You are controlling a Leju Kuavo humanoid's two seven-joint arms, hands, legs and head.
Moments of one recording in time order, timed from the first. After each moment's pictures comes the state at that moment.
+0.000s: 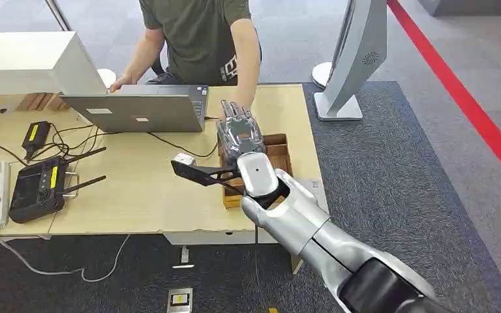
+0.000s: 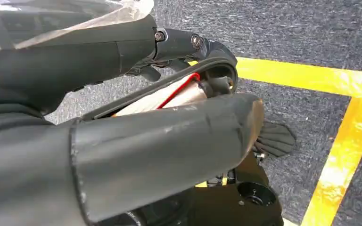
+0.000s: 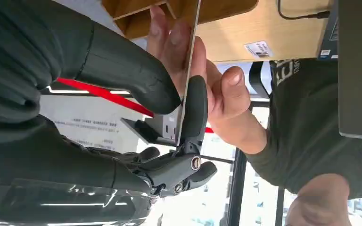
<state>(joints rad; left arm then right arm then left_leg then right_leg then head) -0.10 0.04 -1.03 -0.21 1.17 0.25 -0.13 -0.82 0.14 0.79 -0.90 1.23 -0.03 0.55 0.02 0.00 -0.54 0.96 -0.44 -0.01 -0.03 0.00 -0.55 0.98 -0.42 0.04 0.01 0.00</state>
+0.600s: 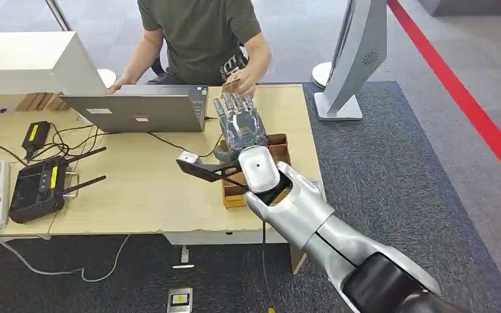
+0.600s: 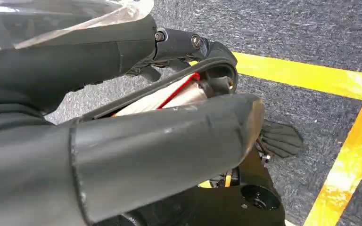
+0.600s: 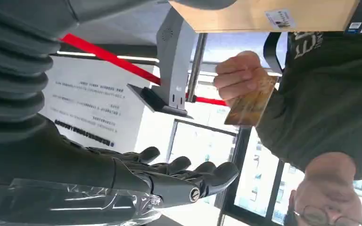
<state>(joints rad) -0.10 0.04 -1.01 -0.21 1.20 0.26 -0.10 -0.85 0.12 0.79 -0.91 1.35 0.00 0.53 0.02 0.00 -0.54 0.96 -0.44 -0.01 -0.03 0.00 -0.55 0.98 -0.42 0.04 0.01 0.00</state>
